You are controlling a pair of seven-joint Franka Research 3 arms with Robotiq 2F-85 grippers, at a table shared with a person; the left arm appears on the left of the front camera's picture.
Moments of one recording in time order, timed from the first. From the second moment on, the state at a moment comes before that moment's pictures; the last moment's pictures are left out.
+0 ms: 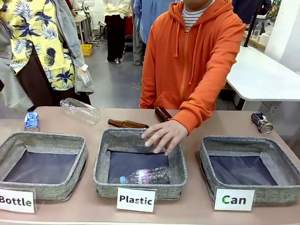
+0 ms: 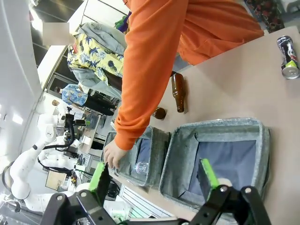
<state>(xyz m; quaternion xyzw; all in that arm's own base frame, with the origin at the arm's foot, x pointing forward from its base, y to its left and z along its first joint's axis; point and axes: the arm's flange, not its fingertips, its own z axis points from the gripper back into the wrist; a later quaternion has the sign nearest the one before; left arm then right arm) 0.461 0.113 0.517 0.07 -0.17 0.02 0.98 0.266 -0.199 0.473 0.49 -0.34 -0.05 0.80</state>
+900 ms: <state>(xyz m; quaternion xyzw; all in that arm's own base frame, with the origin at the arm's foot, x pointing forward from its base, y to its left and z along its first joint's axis) 0.571 0.104 0.453 -0.04 -0.14 0.02 0.99 0.265 -0.199 0.473 0.49 -0.34 -0.05 0.80</state>
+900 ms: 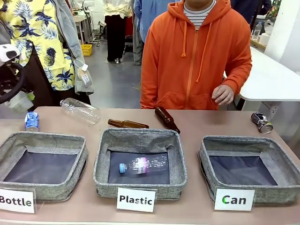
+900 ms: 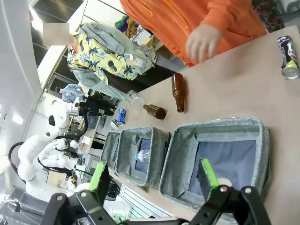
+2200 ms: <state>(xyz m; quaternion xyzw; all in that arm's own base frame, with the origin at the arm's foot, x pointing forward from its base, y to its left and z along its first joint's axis) 0.614 0.127 0.368 -0.09 -0.10 0.23 0.96 0.266 -0.199 0.473 0.49 -0.35 -0.05 0.80</state>
